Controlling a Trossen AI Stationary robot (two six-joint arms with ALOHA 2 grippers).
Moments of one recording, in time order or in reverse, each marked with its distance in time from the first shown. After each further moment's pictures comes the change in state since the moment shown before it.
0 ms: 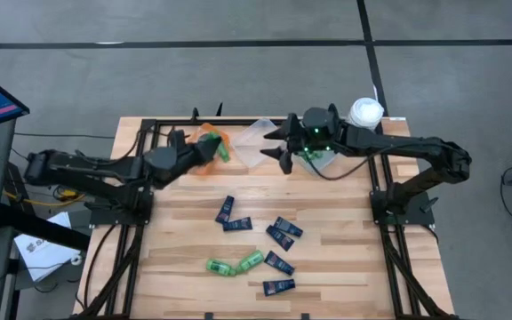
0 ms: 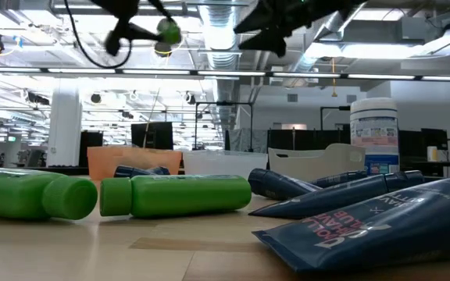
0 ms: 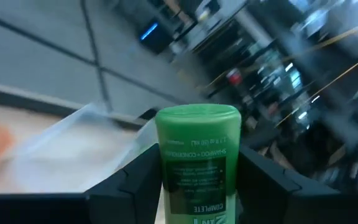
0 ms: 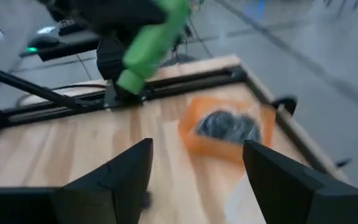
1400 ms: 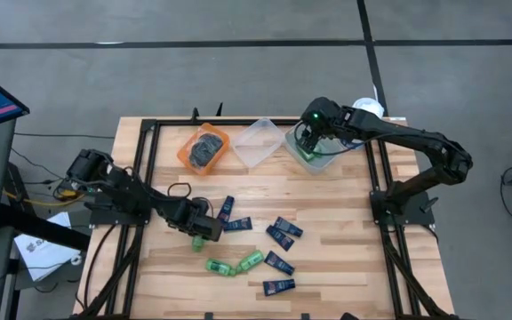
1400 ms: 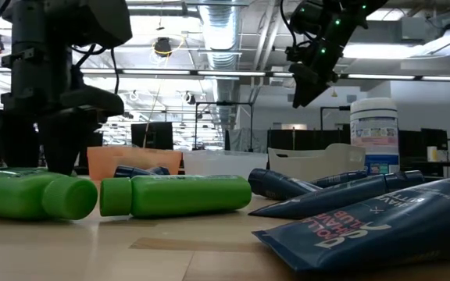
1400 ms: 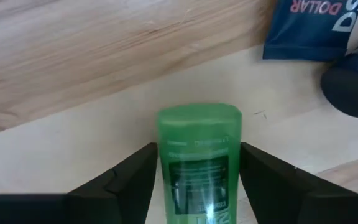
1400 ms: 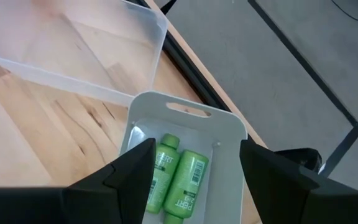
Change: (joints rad) left arm -0.338 0.589 0.005 -0.695 0.748 -0.577; right arm -0.243 0.000 -0.001 -0.558 0.430 -0.089
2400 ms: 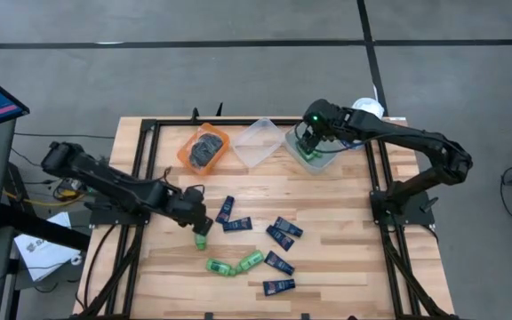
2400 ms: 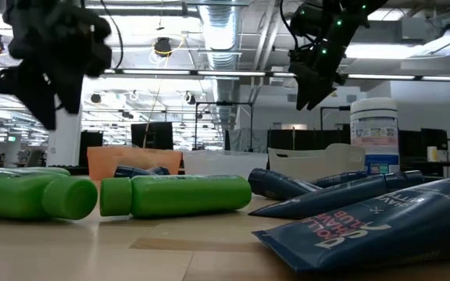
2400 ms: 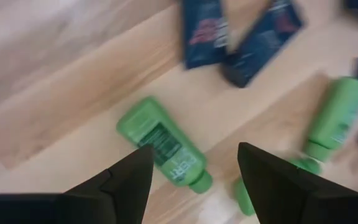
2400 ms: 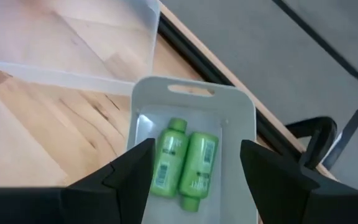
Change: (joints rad) left arm 0.038 -0.350 -0.005 -0.106 -0.026 0.241; right arm 0.001 0.000 0.000 -0.063 0.003 0.155
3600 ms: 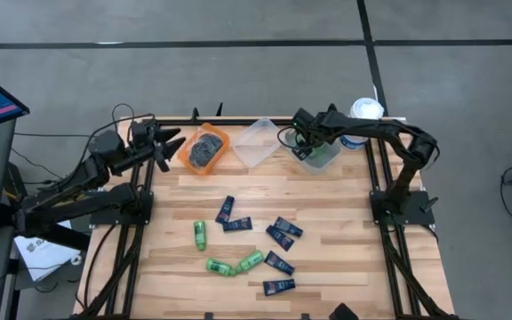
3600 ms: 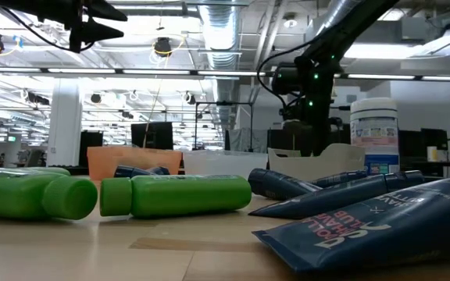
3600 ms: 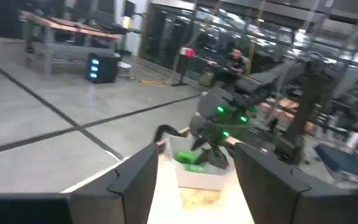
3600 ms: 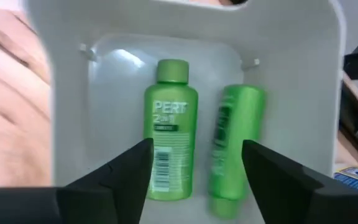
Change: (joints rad) left arm 0.818 -0.828 -0.215 0.584 0.044 1.076; right arm -0.076 0.328 0.002 -0.004 -0.022 0.051
